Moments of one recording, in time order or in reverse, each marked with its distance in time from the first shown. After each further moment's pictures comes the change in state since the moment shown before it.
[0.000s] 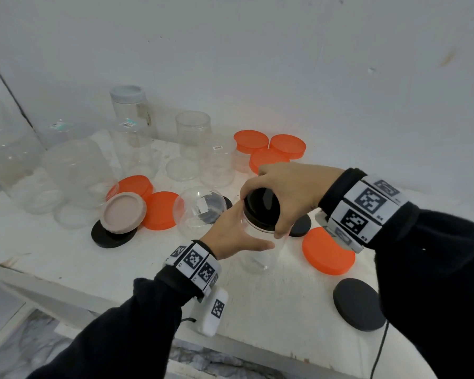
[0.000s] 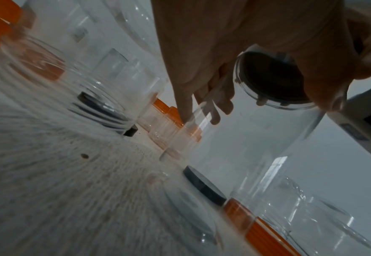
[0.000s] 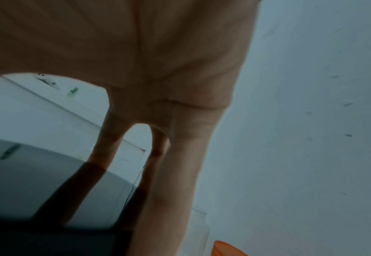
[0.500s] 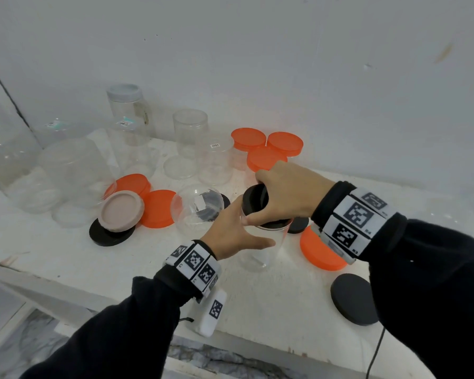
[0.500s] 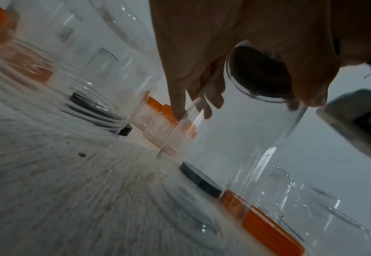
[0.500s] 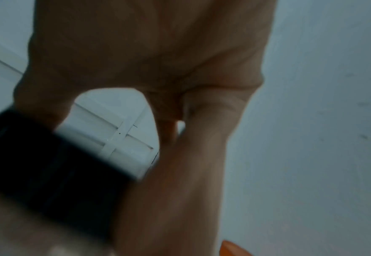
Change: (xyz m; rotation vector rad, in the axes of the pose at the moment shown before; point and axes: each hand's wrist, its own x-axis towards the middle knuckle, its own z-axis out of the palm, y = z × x) left_hand -0.003 0.004 0.006 -0.070 0.012 0.006; right_hand -0.001 -0.008 0.023 -0.031 0.255 0.213
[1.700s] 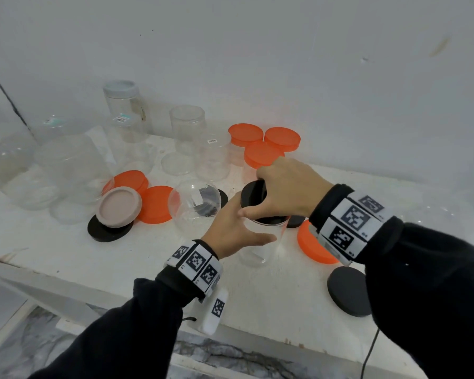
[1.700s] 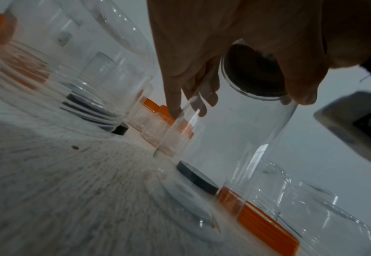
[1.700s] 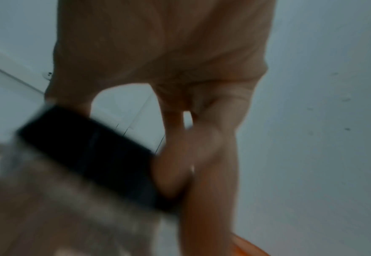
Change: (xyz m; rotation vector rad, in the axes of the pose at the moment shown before) left_hand -0.007 0.007 0.010 0.016 0.058 0.058; right_hand -0.009 -0.003 0.004 -0.021 0.104 0.046
